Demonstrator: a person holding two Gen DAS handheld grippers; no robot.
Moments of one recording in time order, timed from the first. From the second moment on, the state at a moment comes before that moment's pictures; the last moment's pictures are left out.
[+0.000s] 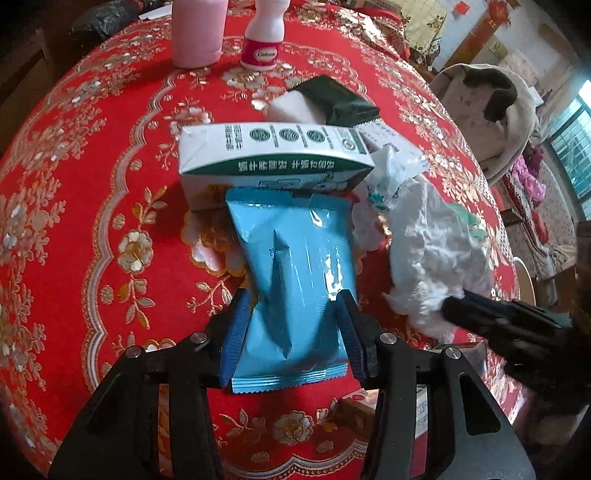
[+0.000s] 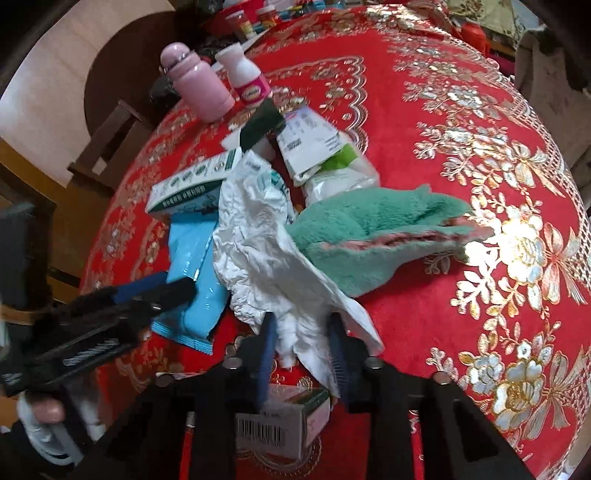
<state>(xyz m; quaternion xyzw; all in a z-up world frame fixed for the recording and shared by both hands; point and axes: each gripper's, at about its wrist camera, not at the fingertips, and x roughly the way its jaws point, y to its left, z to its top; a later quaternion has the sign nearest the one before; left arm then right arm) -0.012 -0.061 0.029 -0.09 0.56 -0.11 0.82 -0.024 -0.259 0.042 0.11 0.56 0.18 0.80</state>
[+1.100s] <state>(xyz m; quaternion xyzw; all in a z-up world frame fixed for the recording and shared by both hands) -0.033 -0.029 0.098 -0.12 0.49 -0.10 0.86 -0.021 -0.264 0.071 0.14 0.54 0.24 0.79</state>
